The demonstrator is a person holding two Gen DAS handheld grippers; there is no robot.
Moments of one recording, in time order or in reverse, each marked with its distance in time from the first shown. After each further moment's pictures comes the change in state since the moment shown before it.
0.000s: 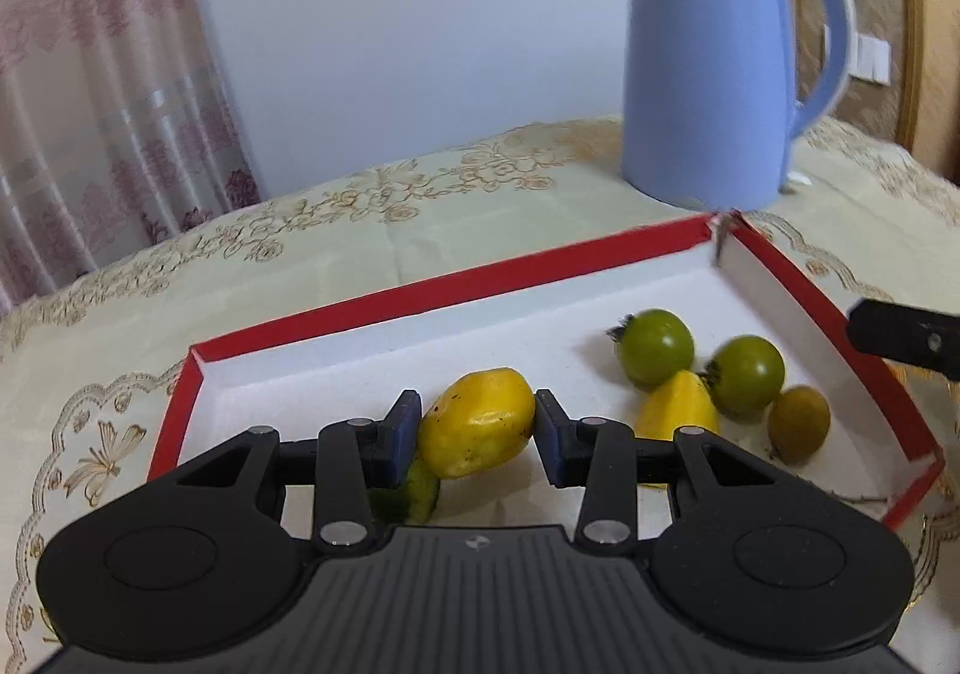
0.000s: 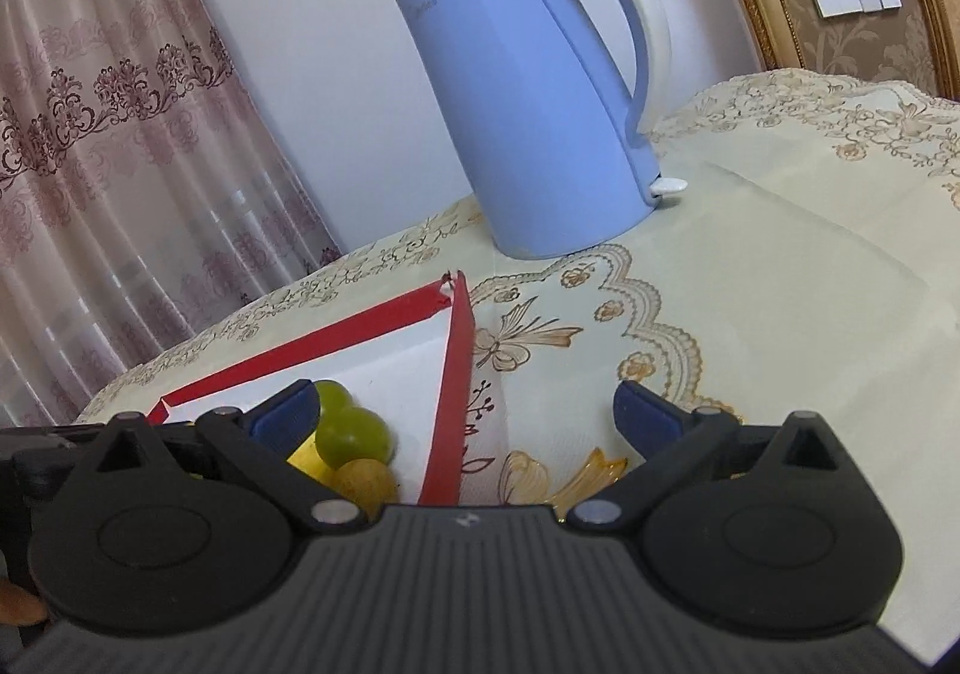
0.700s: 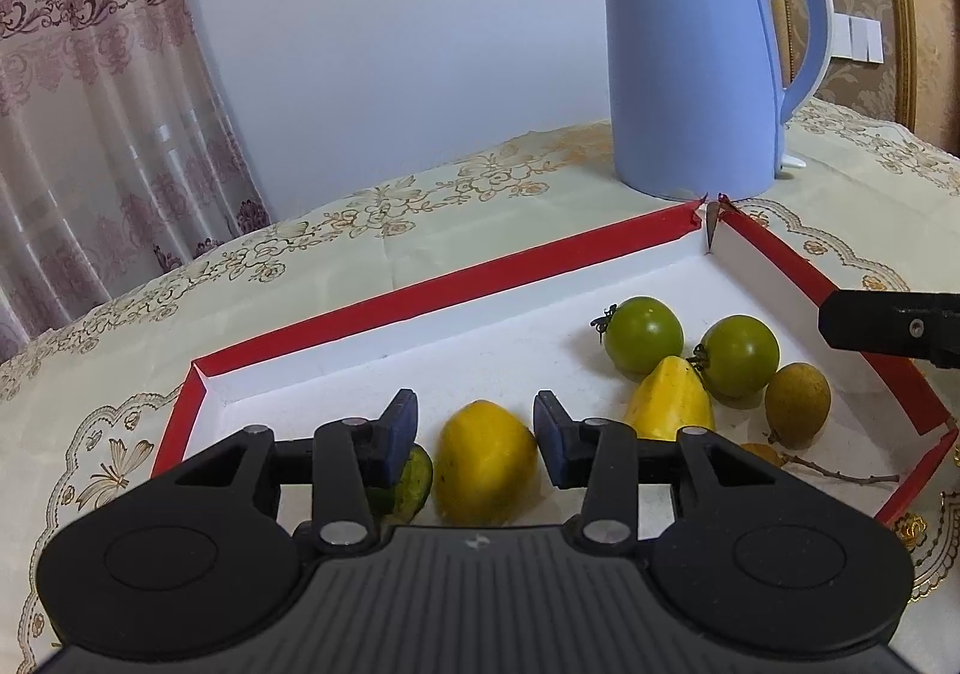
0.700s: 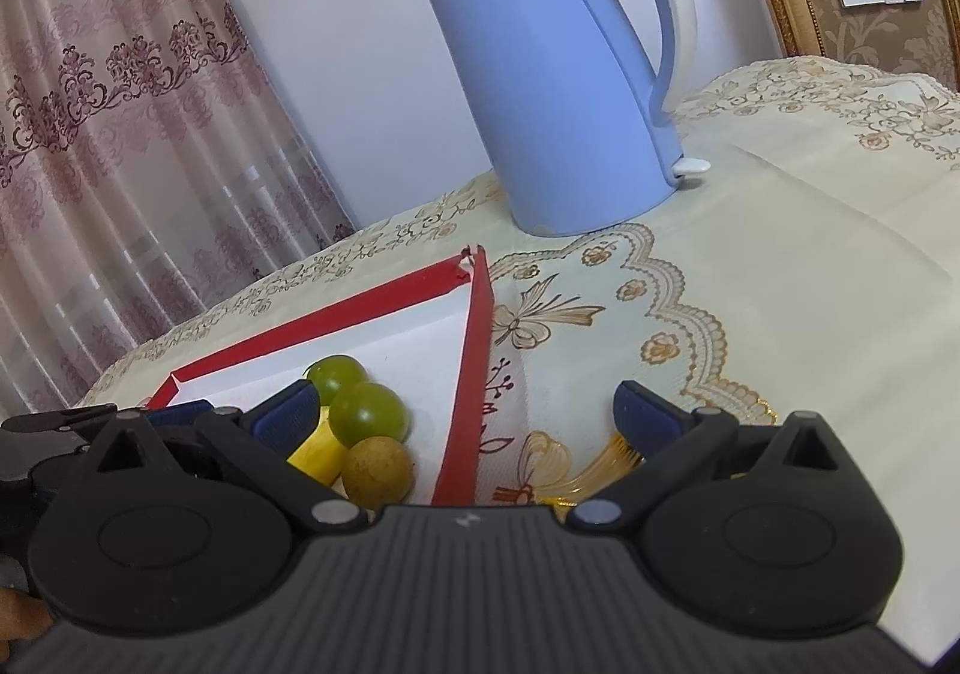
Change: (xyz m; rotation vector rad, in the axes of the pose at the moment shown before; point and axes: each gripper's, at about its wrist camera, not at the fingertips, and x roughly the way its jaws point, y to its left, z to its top) left arm -0.004 -0.014 -0.010 0.047 -0.040 0.040; right arm 0.006 0.004 -0.001 -0.019 0.044 0.026
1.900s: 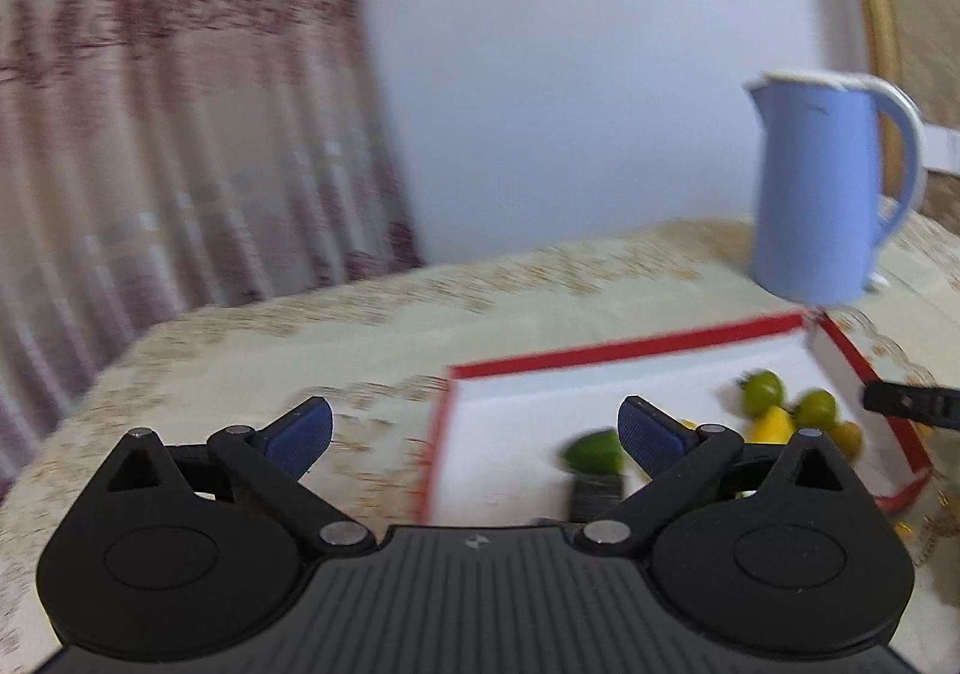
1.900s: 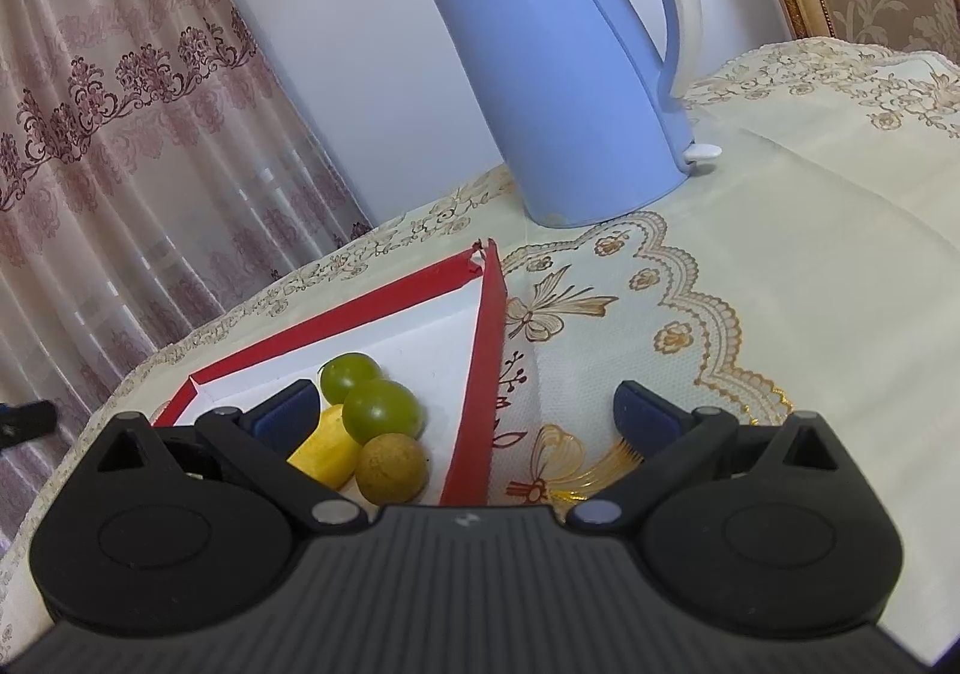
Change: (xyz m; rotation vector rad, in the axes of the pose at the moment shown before) left arm -0.124 0.076 -0.003 -0.190 -0.096 0.249; right arm 0.001 -0.007 0.000 0.038 0.008 0.048
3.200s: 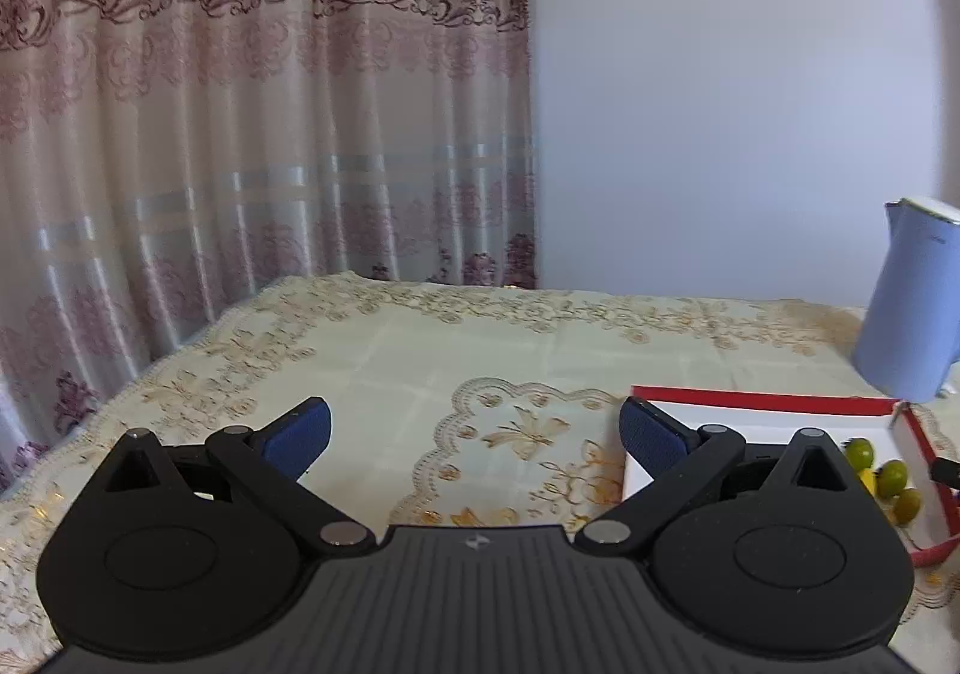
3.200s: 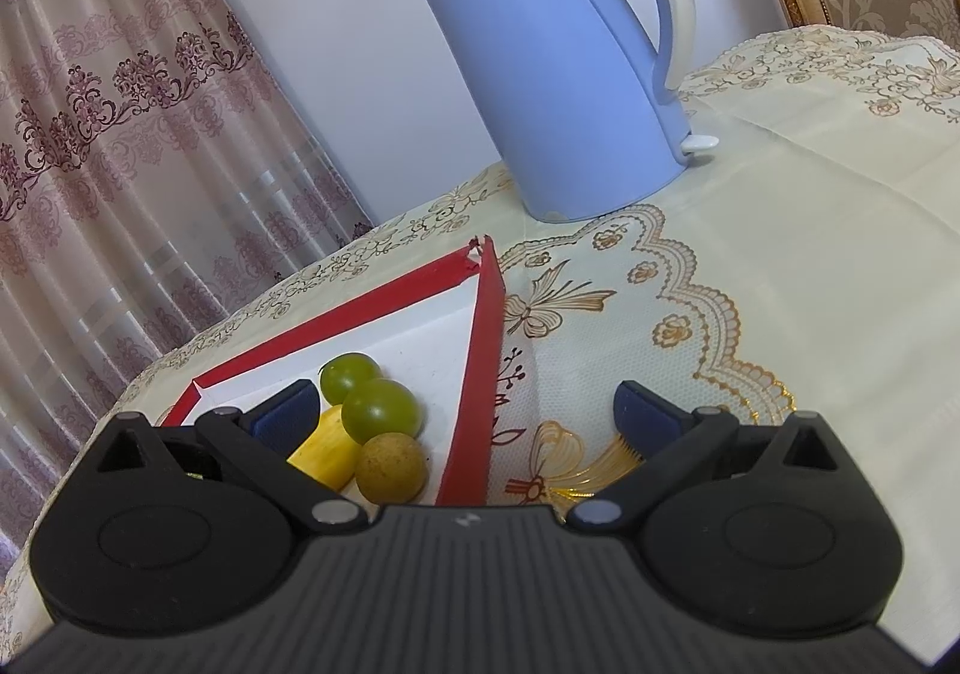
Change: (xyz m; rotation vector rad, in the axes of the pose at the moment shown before) left arm -0.050 0.113 -0.012 -0.226 -0.010 0.107; right arm 0.000 -0.002 0.001 0.018 0.006 0.005
